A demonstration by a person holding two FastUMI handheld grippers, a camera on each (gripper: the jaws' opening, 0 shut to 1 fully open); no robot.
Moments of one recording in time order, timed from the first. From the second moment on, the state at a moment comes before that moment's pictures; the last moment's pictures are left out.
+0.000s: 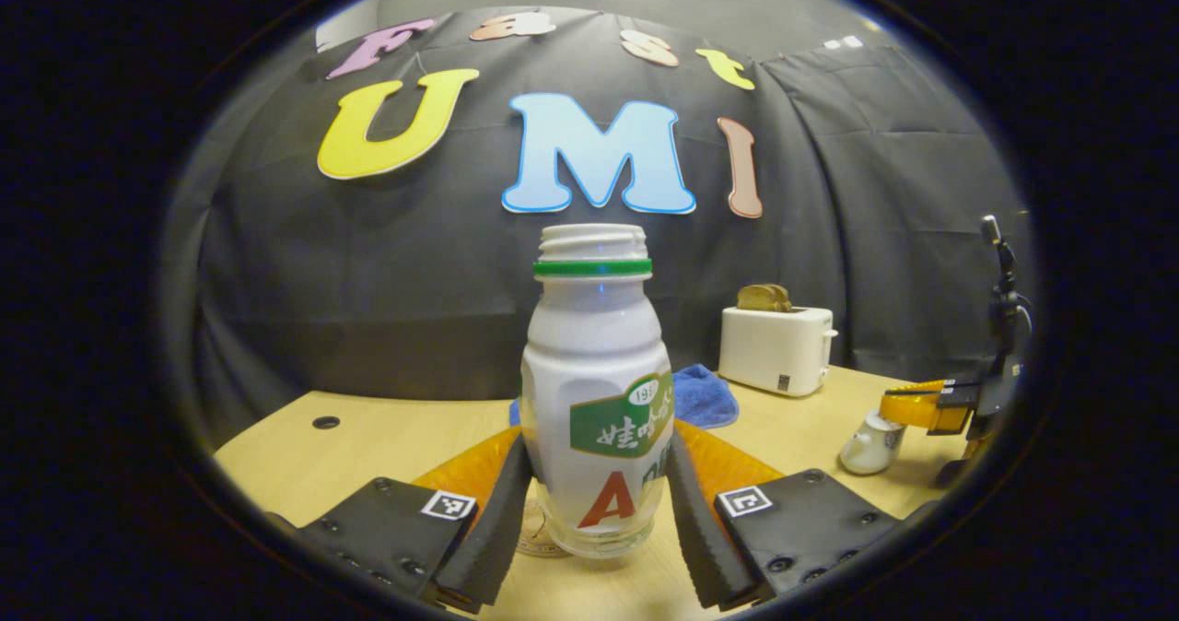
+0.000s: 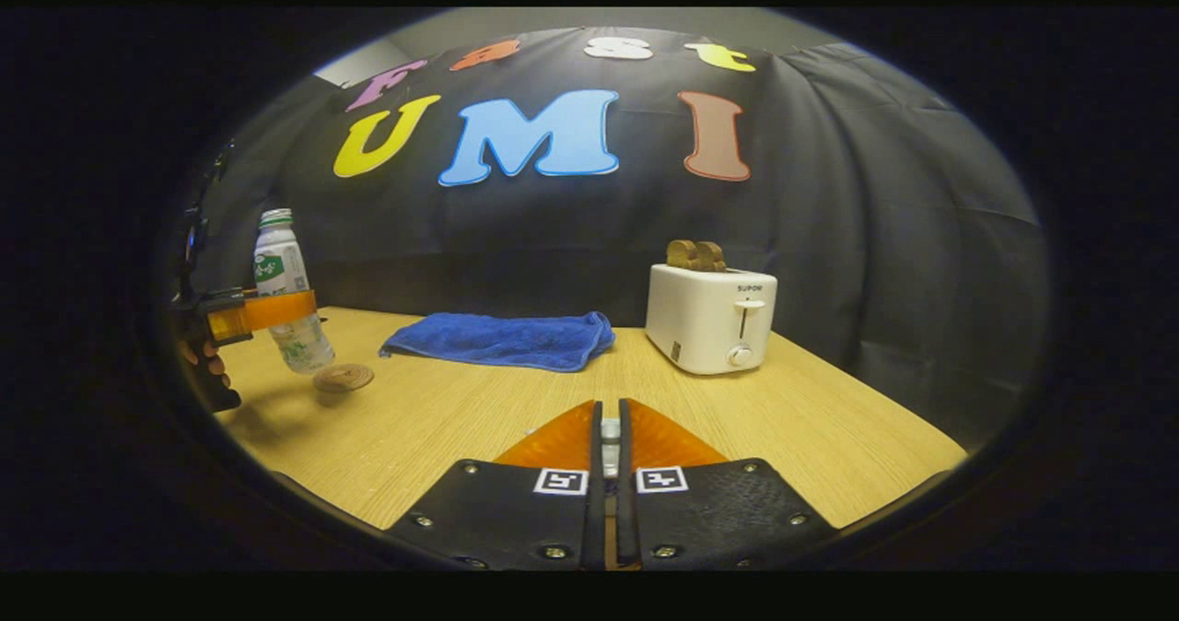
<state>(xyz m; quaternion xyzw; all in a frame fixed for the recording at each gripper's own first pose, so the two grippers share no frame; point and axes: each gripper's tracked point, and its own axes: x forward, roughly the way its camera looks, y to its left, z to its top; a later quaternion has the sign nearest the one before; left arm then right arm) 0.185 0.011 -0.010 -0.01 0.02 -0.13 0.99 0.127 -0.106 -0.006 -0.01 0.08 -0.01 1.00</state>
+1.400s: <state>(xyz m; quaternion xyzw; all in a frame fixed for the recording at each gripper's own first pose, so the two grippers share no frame) 0.238 0.051 -0.069 0.00 0.06 -0.07 1.00 0.114 -0.089 -0.010 -0.04 0.07 0.00 1.00</state>
